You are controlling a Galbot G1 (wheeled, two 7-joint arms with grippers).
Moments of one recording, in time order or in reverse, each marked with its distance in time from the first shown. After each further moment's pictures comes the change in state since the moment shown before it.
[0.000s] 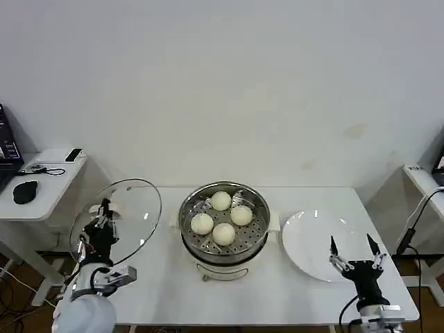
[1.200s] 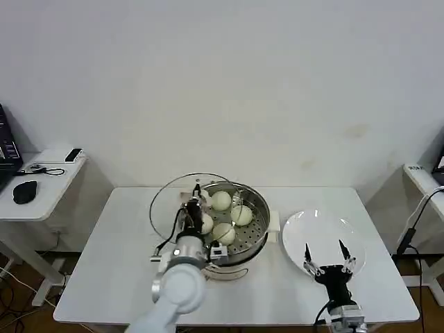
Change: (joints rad) left arm -0.393 -0.251 0.502 0.165 0.586 0.104 0.428; right arm 0.029 0.095 -0.120 -0.063 -0.194 0.005 0.025
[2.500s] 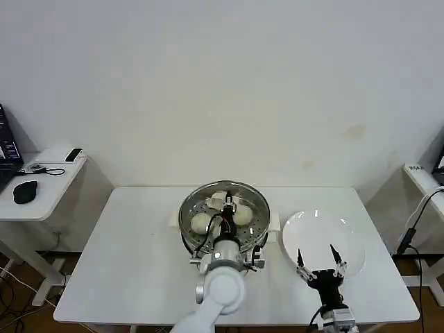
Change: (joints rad) left arm -0.019 -0.197 0.090 0.164 0.162 0.001 0.002; right arm -0.007 0.004 -0.026 -0.040 -0.021 0.030 -0.003
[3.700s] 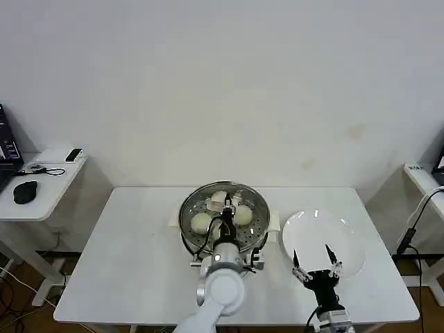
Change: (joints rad) left arm 0.021 -0.019 -0.019 0.031 -0.019 -0.002 -0.054; right arm -0.006 0.000 -0.022 0.000 -0.008 0.014 -0.005
